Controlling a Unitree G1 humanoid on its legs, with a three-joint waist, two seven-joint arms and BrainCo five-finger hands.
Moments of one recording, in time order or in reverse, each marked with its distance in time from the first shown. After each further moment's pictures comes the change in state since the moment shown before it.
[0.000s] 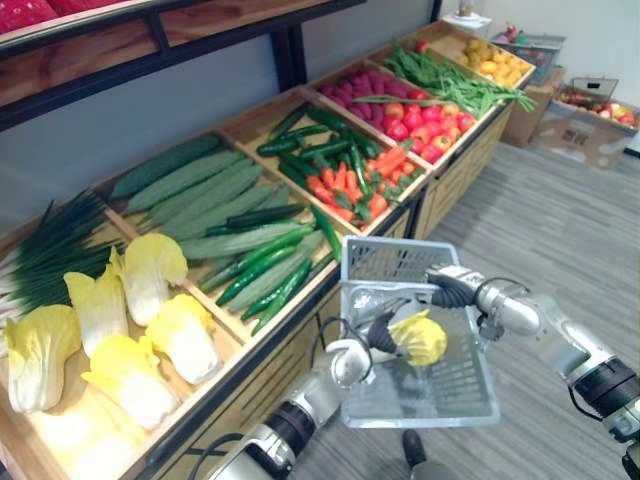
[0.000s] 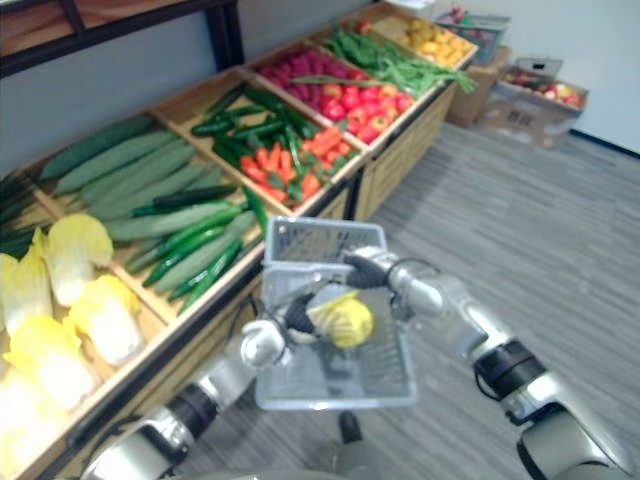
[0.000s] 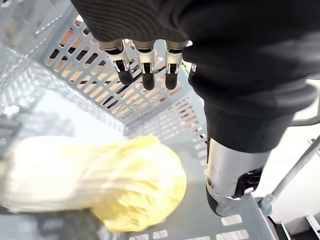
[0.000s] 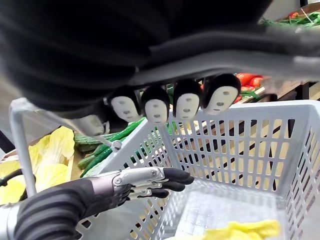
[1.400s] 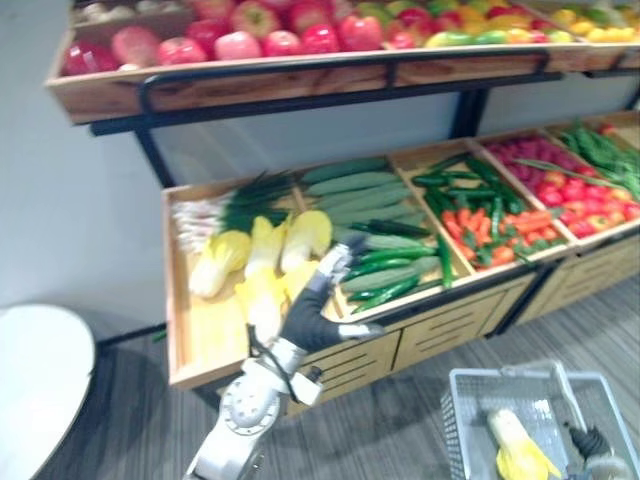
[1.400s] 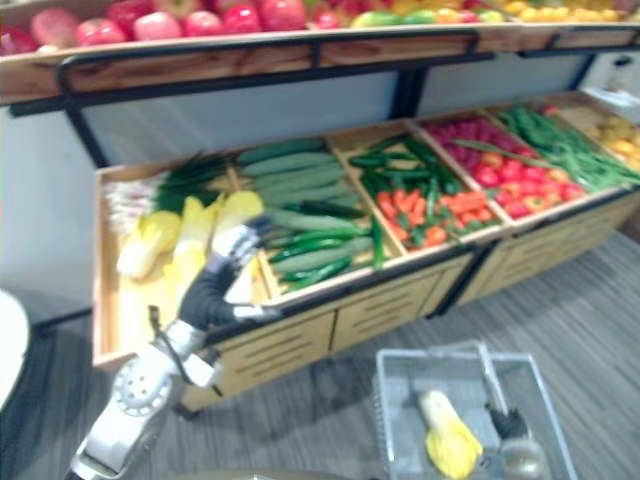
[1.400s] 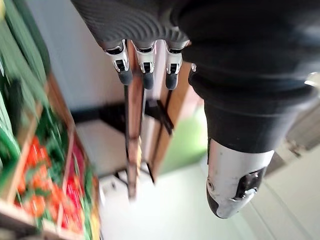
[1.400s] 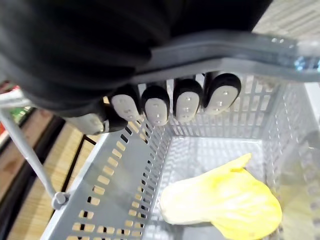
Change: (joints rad) left arm 0.515 0.259 0.366 -0.986 -0.646 -0.117 -0.083; right arm 0.516 0.444 -1.075 0.824 -0.035 0.154 -0.308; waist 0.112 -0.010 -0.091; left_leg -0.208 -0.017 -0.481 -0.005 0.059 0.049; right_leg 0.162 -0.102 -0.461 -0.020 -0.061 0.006
